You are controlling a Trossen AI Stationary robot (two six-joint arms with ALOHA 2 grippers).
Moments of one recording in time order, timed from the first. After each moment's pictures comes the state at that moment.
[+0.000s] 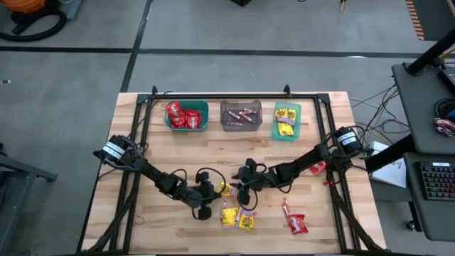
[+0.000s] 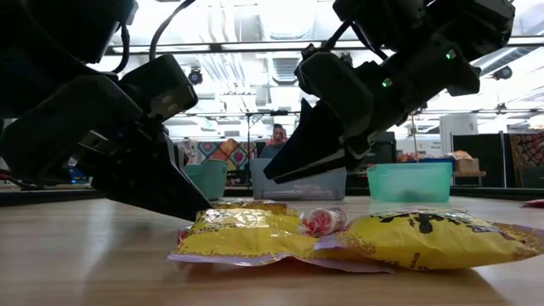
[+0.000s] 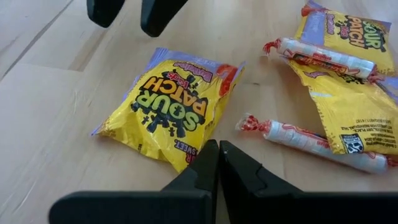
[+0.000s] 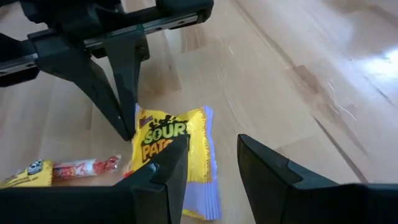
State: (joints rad) left arm -0.50 1.89 0.67 0.56 -0.41 -0.47; right arm 0.29 1.91 0.88 0.43 0.33 0.46
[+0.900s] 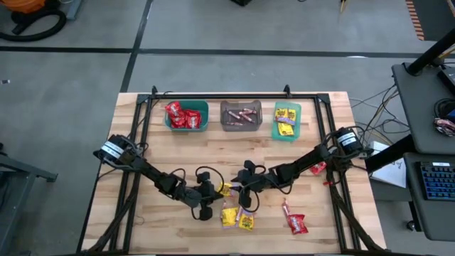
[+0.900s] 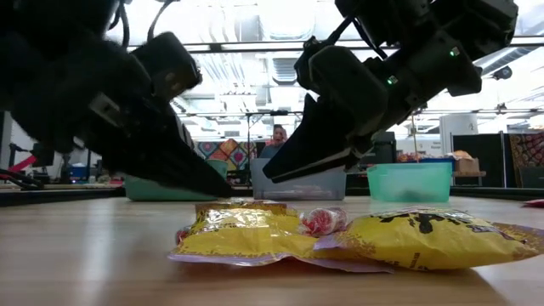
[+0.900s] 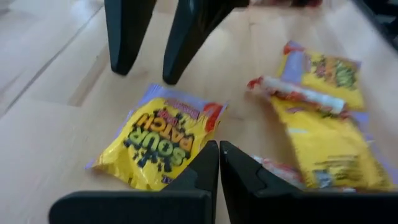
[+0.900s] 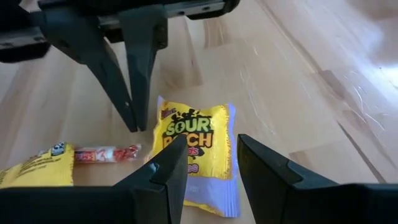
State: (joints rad) left arm -0.51 1.87 0.67 0.63 -0.44 -0.45; right arm 0.30 1.92 0.88 0.45 0.28 0.39
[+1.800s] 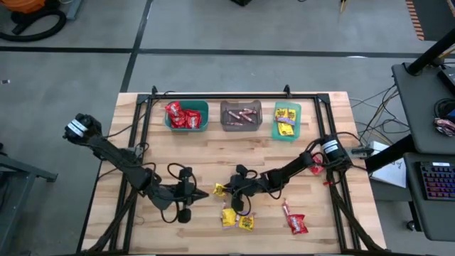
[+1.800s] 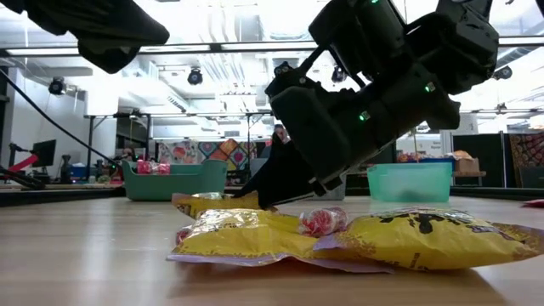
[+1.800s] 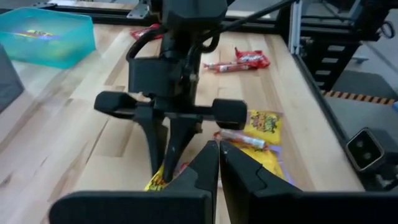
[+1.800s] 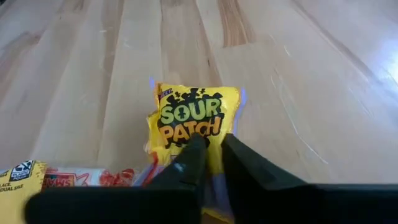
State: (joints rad) left arm -0.67 1.37 0.66 0.21 -0.61 -0.40; right arm 0.30 2.12 0.98 0.56 0.28 0.34
